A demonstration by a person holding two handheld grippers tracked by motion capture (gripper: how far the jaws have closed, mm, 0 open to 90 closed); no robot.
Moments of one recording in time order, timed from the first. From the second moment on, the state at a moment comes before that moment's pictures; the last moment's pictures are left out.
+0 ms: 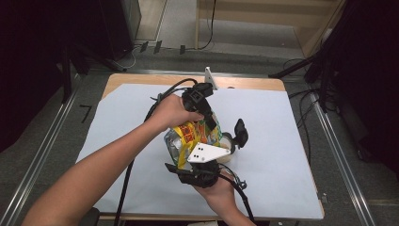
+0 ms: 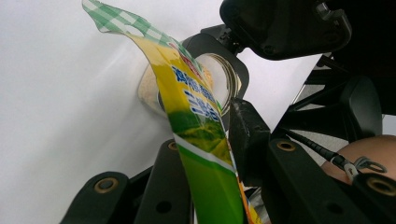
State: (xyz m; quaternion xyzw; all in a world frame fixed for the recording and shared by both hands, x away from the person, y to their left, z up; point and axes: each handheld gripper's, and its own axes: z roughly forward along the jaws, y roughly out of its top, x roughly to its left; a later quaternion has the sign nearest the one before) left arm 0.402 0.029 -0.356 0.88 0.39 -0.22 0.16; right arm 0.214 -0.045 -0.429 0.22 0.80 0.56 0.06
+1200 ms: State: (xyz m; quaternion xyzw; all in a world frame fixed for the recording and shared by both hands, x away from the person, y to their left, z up) left arm 0.402 0.025 -0.355 0.88 0.39 -0.21 0.18; right arm 0.216 -0.048 -0.430 0.22 0.80 0.55 0.07
